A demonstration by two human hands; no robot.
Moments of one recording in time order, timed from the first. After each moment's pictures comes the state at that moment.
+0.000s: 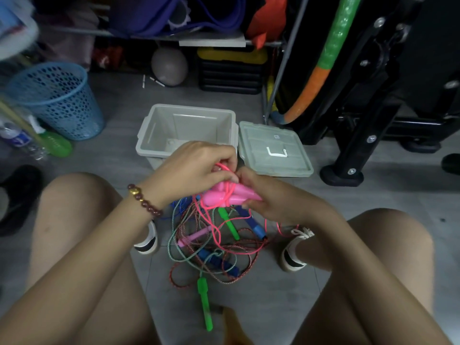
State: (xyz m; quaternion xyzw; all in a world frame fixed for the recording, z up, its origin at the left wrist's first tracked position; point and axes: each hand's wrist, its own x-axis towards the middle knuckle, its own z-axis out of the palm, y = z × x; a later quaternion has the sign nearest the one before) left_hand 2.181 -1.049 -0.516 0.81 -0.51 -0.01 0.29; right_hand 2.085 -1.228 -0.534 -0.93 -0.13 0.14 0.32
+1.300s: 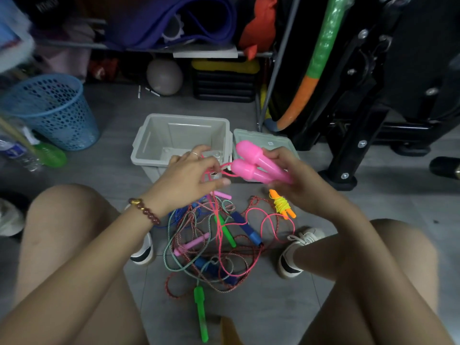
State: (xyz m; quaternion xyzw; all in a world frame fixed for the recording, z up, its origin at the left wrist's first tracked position) left_hand 2.189 -1.050 -0.552 0.90 -0.38 -0.06 0.19; right_hand 2.072 -1.274 -0.519 -0.91 -0.05 -0.01 0.41
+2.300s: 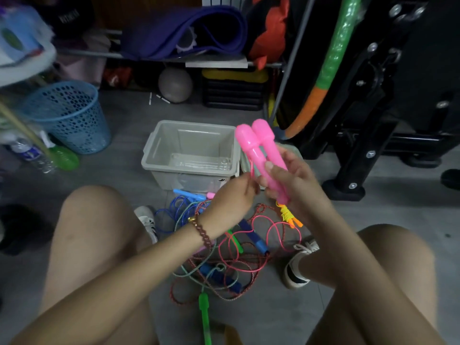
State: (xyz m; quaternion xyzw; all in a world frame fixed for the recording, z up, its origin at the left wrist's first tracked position) left_hand 2.144 -1.111 -0.565 0.83 -0.28 -0.15 0.47; right_hand 2.092 -1.228 -0.517 -0.56 0.08 -0.06 0.82
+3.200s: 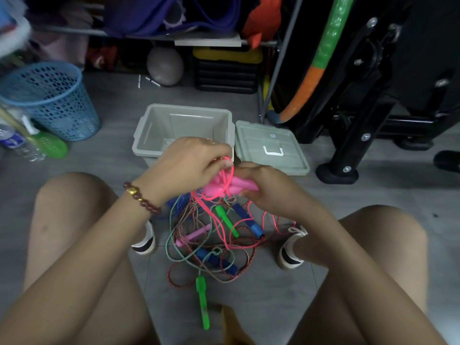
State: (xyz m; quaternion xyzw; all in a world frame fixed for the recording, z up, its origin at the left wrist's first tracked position) left_hand 2.180 -1.049 -0.511 0.83 -0.52 0.09 0.19; right_hand 2.093 -1.227 -0.548 -0.95 -0.11 0.03 0.29
